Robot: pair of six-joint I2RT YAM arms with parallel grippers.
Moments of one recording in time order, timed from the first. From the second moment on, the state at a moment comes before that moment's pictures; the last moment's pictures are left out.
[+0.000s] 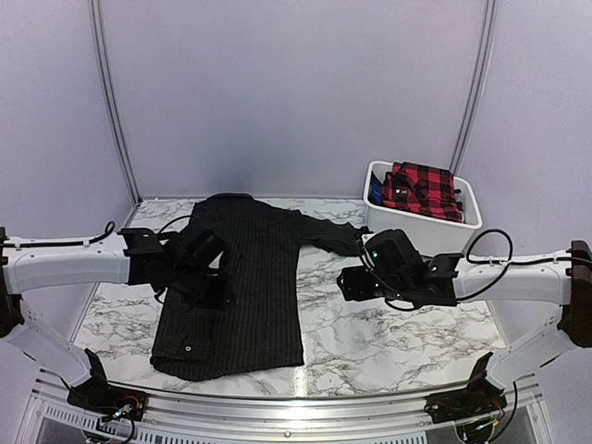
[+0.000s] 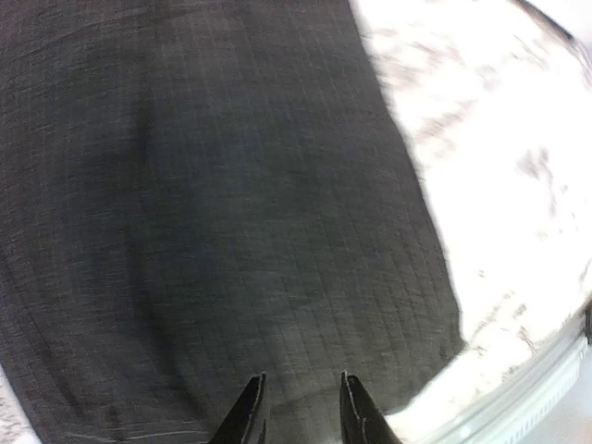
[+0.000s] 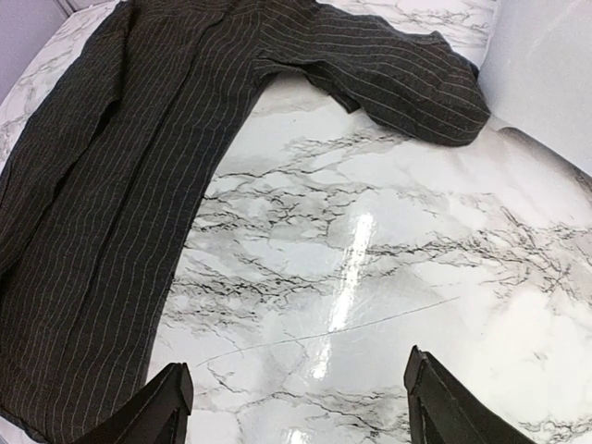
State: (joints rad) left arm -0.90 1.41 0.99 -0.63 -0.07 -0.69; right arm 0.88 1.36 0.79 -0.18 0.30 0.52
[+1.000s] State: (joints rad) left arm -1.37 2.04 1.42 -0.62 -0.20 -0.82; right arm 0.86 1.20 0.67 -0.25 0.33 0.61
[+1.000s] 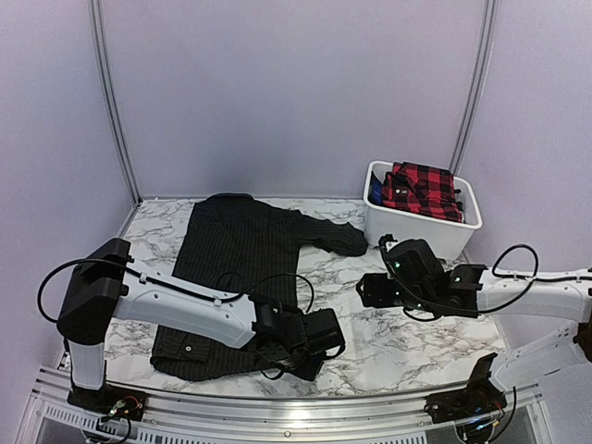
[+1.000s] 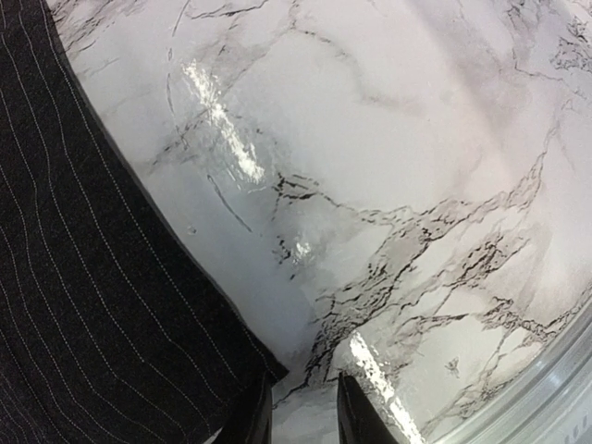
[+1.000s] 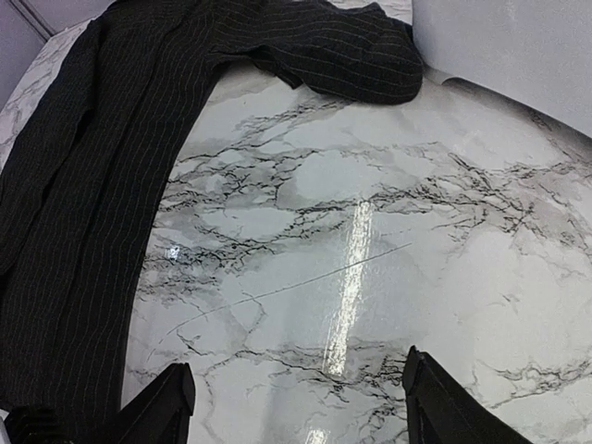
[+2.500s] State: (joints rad) left arm -1.41 1.93 1.26 -0.64 -0.29 -0.87; right arm 0.82 1.26 0.67 -0.23 0.36 0.59
